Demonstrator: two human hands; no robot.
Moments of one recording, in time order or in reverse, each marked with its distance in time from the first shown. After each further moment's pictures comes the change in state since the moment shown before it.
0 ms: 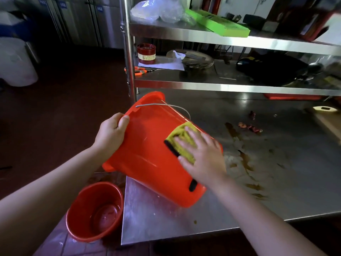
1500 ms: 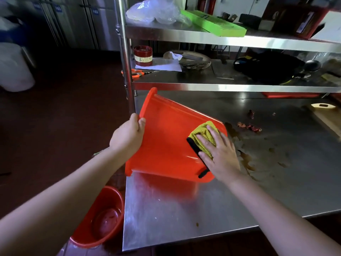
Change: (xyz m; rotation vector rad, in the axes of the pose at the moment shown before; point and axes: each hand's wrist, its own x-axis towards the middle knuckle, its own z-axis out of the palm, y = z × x) left_hand 0.011 0.018 0.039 0.457 -0.045 0.065; right_hand -0.007 0.058 0.023 -0.044 0.015 0.104
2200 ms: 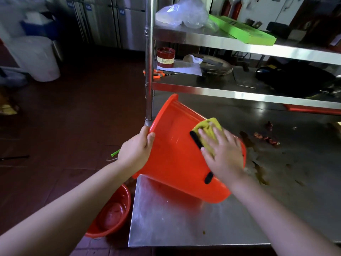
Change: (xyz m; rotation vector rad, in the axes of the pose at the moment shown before) left_hand -0.039 -0.024 -0.006 -0.032 -0.049 0.001; right_hand 0.033 -0.044 -0.021 -0.020 0.049 -0.094
